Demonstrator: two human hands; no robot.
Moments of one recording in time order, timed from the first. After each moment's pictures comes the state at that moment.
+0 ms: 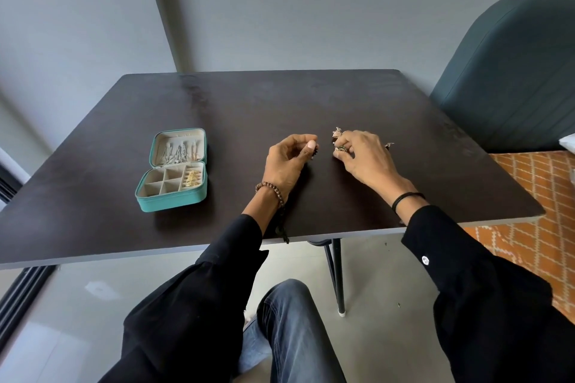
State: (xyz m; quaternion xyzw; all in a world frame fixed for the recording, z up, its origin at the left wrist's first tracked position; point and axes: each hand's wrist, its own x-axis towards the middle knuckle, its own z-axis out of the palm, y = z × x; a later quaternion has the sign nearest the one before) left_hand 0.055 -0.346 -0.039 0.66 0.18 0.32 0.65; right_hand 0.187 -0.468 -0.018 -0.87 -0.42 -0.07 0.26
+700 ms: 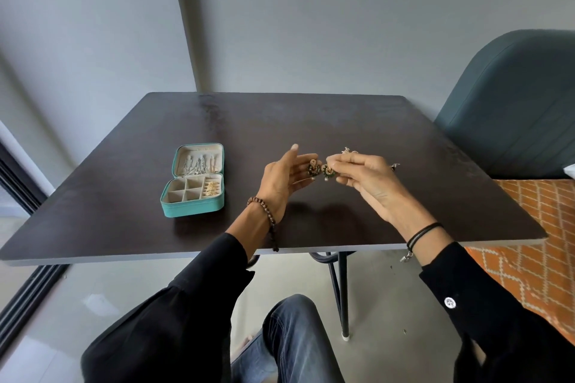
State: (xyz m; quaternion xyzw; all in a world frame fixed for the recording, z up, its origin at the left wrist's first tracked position) left_hand 0.009 -0.354 0.003 0.51 0.24 0.25 0.79; right_hand 0.137 -0.481 0.011 -0.65 -0.30 0.28 0.64
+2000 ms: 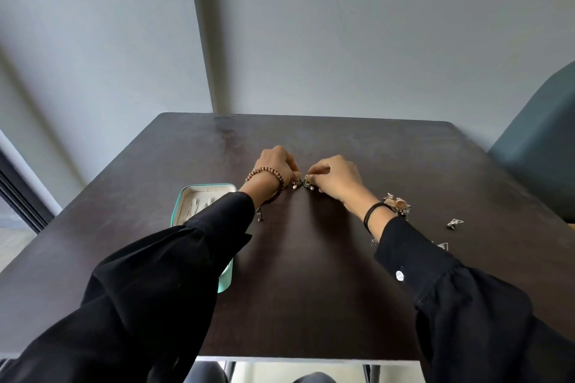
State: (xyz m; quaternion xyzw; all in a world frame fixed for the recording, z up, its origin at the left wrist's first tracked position) left_hand 0.083 -0.188 0.016 0.86 0.37 0.14 0.31; right_hand 0.187 -0.294 -0.001 -0.84 -0.36 0.13 0.39
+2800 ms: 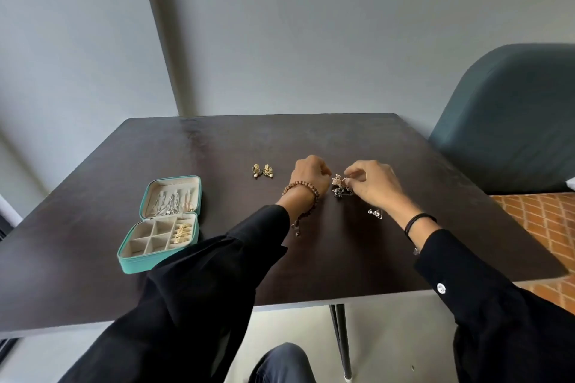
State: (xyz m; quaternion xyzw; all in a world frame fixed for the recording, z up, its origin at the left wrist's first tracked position) left_hand 0.137 -0.329 0.012 0.88 0.28 0.17 0.35; right_hand 0.225 -0.455 0.016 -0.89 -0.34 0.03 0.30
